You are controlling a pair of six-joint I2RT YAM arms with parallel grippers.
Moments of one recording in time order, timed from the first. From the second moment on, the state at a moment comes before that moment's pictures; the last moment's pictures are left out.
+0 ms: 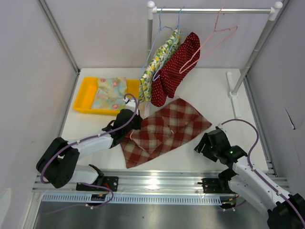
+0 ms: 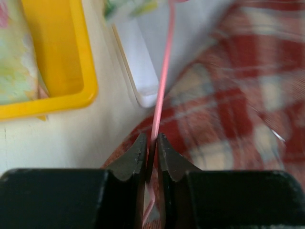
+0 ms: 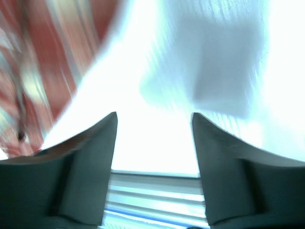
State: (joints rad) left arm -0.61 1.33 0.57 0.27 -0.17 -0.31; right arm 0.48 0.72 0.37 -0.60 0.08 0.91
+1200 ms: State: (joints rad) left arm -0.65 1.20 0.41 0.37 -0.26 -0.41; right arm 1.25 1.58 0.88 -0.16 0.44 0.57
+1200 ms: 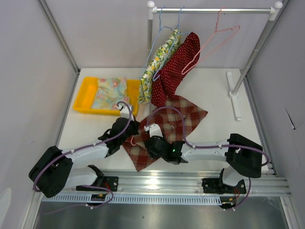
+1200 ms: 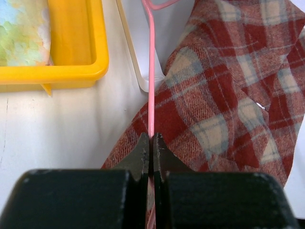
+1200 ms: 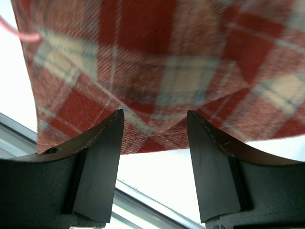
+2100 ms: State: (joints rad) left arm -0.64 1.23 0.44 0.32 -0.25 -0.41; right arm 1.37 1.62 0.88 -0.23 0.49 0.53
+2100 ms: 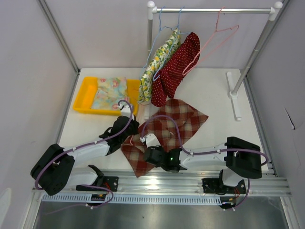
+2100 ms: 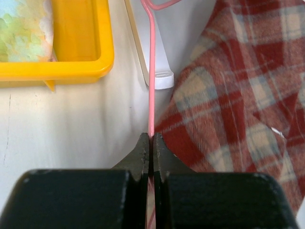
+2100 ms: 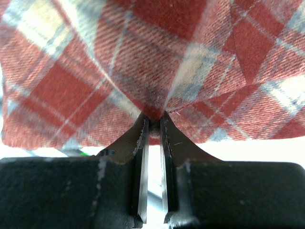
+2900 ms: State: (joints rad) left arm -0.69 1.13 0.37 0.19 -0.42 -0.62; right arm 1.38 1.42 0.84 -0.45 0.43 0.68
